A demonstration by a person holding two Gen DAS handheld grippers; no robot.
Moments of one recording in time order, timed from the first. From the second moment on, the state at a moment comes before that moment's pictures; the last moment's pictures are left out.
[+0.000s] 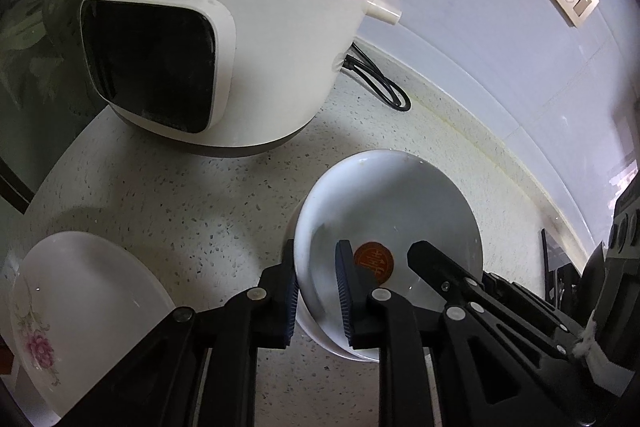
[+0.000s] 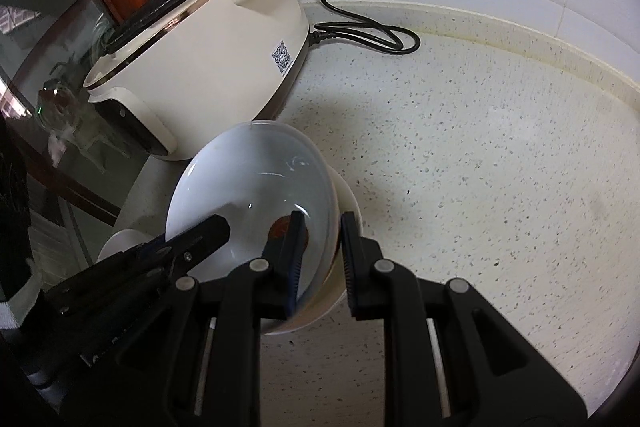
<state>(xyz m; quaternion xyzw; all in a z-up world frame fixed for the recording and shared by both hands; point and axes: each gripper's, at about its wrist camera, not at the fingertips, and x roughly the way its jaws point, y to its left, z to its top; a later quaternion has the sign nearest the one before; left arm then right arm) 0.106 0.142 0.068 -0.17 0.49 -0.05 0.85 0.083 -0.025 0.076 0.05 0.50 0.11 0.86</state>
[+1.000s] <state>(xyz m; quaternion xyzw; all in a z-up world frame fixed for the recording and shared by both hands) 0.096 0.146 0.093 -0.14 0.45 -0.02 0.88 0.090 -0.060 0.073 0.16 0.49 0.10 0.85</state>
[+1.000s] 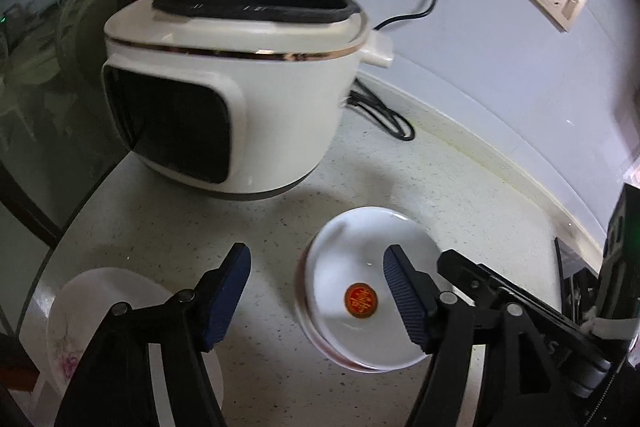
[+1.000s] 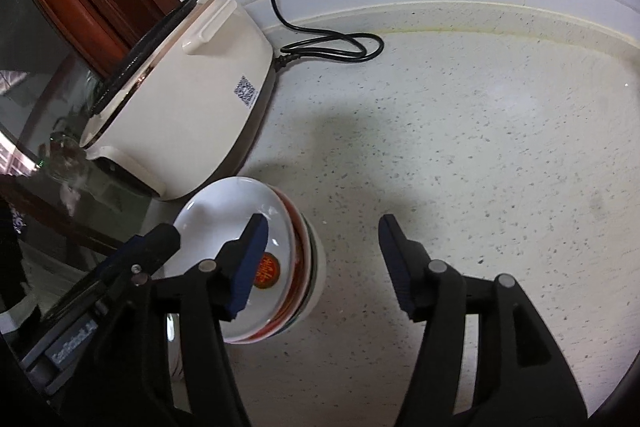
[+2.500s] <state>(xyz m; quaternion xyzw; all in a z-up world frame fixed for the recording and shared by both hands) 0.129 0.165 0.029 -0.26 0.52 -0.04 0.81 0.115 -0.043 -0.004 0.28 0.59 0.18 0.74</state>
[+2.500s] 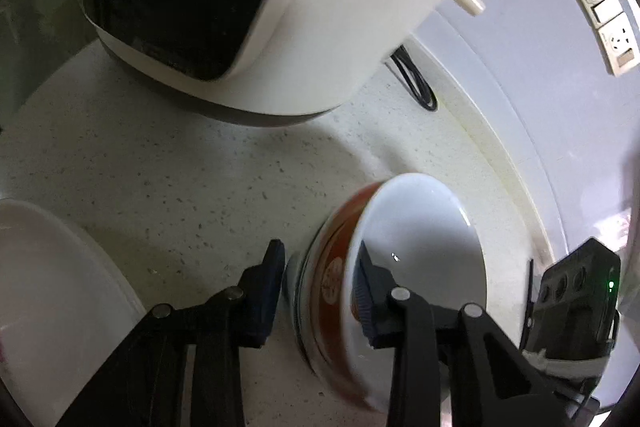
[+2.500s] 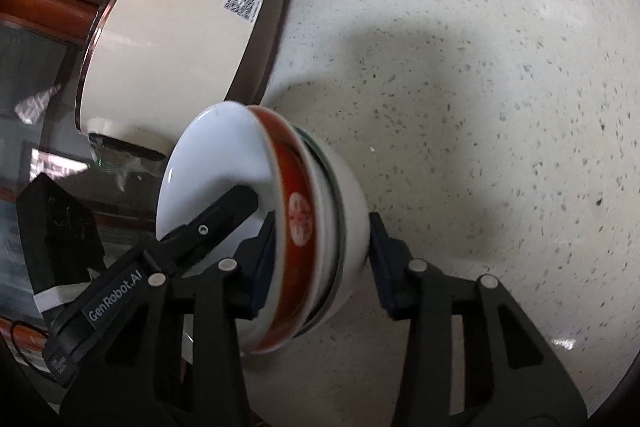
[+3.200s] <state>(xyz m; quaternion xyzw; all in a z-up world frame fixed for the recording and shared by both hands) 0.118 0.148 0.032 -0.24 0.56 -0.03 0.79 0.106 -0.062 -0.006 0.31 0.60 0.15 0.73</state>
